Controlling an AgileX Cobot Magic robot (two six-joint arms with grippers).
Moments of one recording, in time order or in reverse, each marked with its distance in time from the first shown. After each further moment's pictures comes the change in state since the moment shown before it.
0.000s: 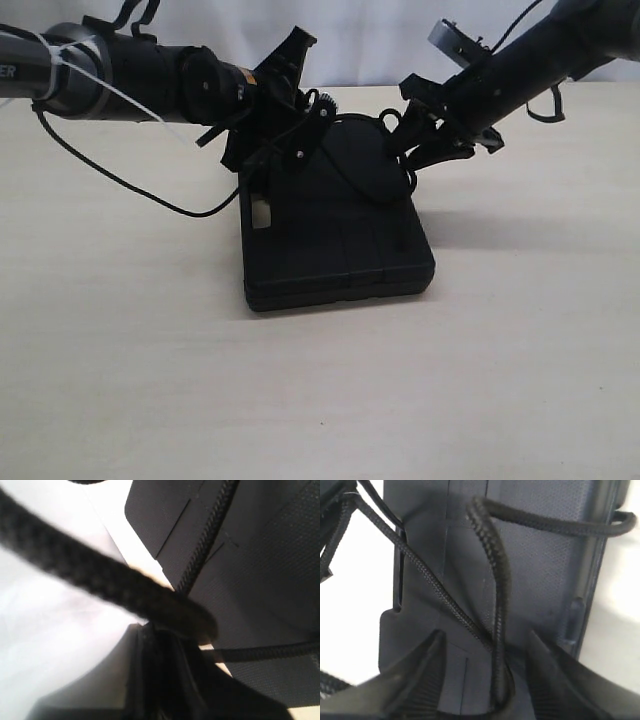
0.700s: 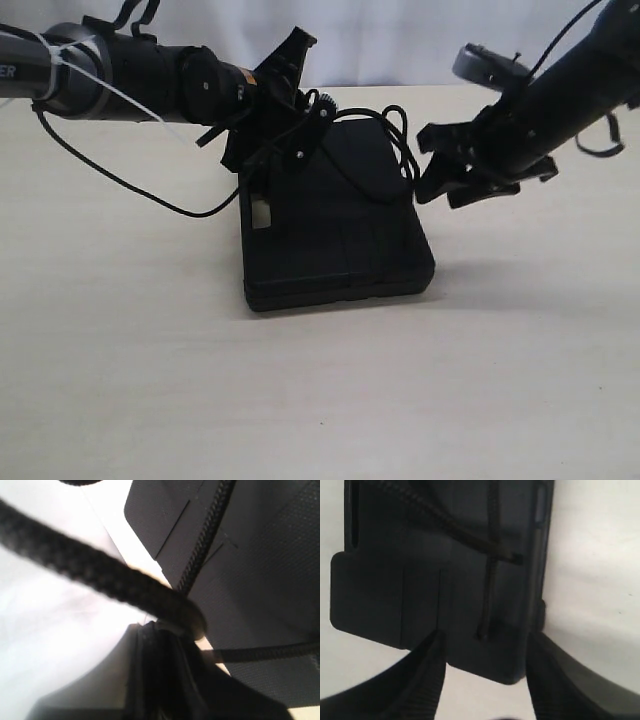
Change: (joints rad) left arm 0.000 0.000 0.000 0.000 0.002 0.000; right arm 0.080 -0.347 0.467 -0.172 -0.283 0.064
